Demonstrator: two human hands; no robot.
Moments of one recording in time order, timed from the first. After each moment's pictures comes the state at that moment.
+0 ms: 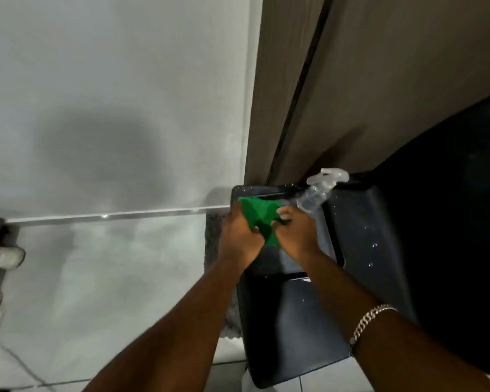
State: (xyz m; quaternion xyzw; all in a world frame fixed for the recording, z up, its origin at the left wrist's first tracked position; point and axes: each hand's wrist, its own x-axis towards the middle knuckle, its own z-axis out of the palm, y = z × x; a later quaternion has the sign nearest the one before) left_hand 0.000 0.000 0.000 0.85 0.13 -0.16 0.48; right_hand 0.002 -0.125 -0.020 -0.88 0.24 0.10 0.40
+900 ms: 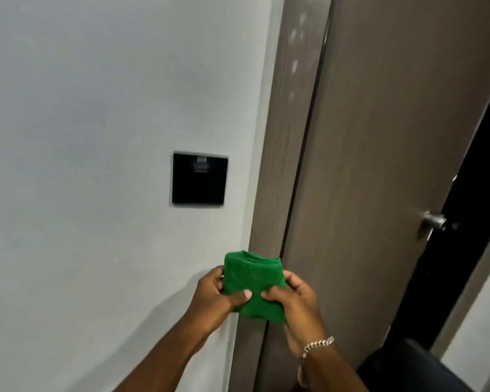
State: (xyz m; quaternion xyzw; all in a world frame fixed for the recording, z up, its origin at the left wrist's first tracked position) left_hand 0.124 0.058 0.417 0.67 -0.12 -0.06 0.73; right_hand 0.076 -0.090 0.433 -0.63 0.08 -0.15 0.76
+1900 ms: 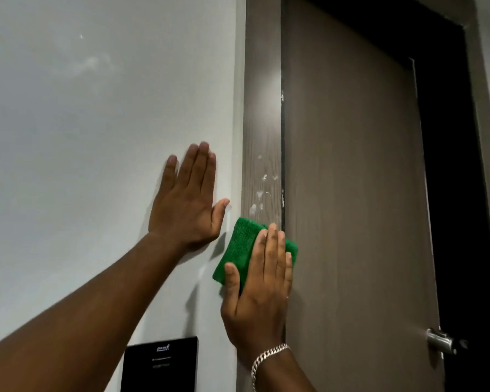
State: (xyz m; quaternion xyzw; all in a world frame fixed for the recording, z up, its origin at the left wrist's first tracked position) left_hand 0.270 0.054 0.780 0.75 -0.21 0.62 0.00; right_hand 0.221 -0.067 0.650 -0.73 -0.01 -0.66 0.15
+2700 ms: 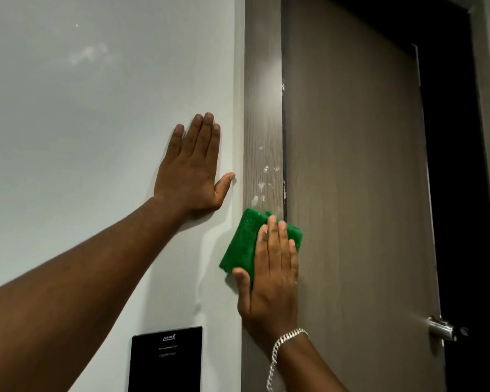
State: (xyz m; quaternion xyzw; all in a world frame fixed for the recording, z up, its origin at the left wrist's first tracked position) left_hand 0.272 0.055 0.821 0.73 -0.22 0.64 -0.02; right_hand 0.226 -0.093 0.648 -0.74 -0.04 -0.66 0.07
